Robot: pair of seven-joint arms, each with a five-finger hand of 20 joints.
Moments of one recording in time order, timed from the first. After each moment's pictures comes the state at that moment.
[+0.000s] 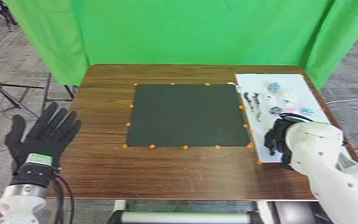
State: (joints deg) left arm 133.3 -52.7 -100.0 -123.4 1.0 6.6 23.8; right arm -87.7 -54.0 76.3 -110.6 -117.7 -43.9 53.8
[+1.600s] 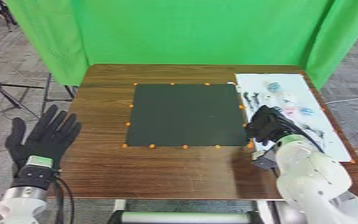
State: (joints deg) left arm 134.2 -52.8 -99.8 -123.4 0.3 6.7 24.6; right arm -99.5 -58.0 76.1 -123.3 -122.2 -12.4 39.4
